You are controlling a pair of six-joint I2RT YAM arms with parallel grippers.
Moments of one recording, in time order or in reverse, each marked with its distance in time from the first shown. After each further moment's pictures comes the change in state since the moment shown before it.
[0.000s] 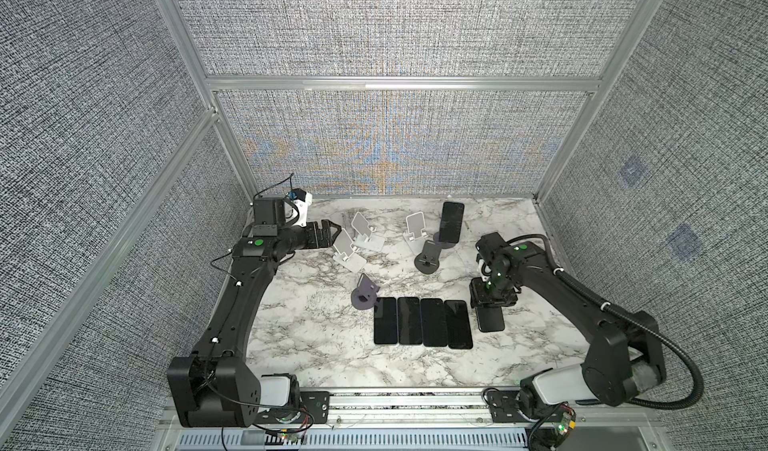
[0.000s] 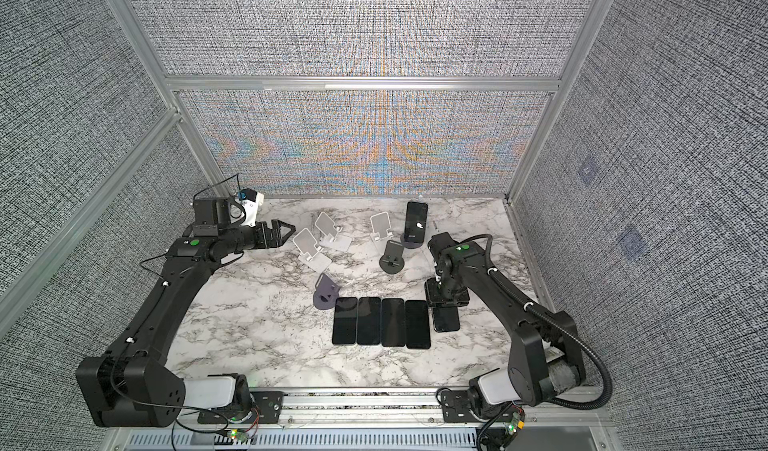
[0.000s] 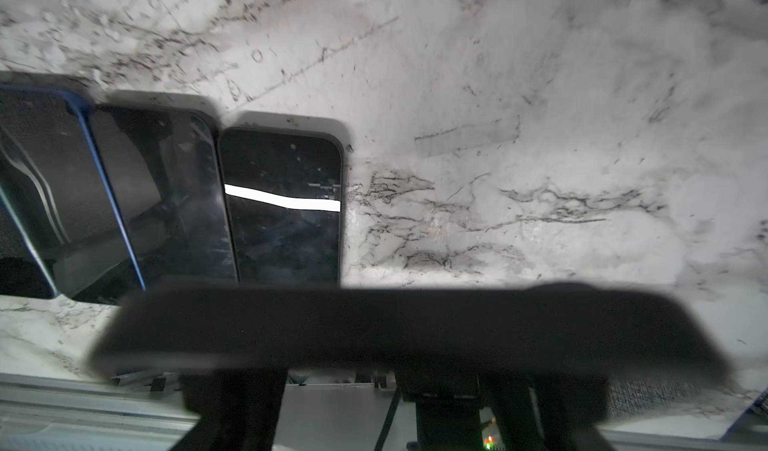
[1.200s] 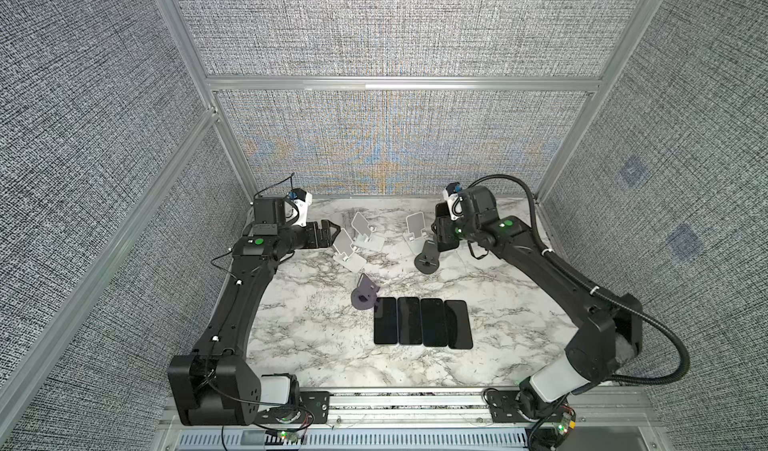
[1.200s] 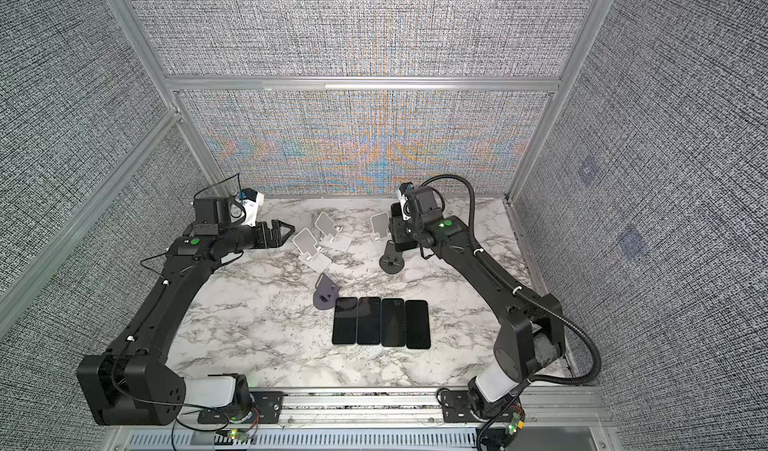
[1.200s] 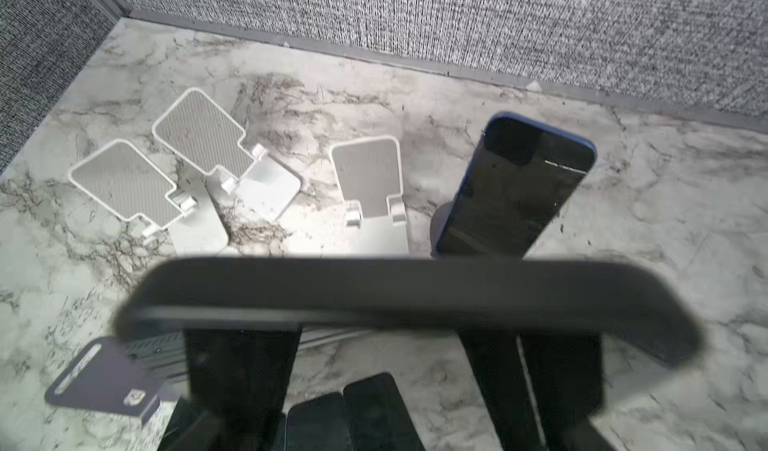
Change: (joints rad) left arm 0.001 0.004 0.006 -0.007 -0.018 0.023; right arm 0.124 0.102 0.357 0.527 0.086 -0.095
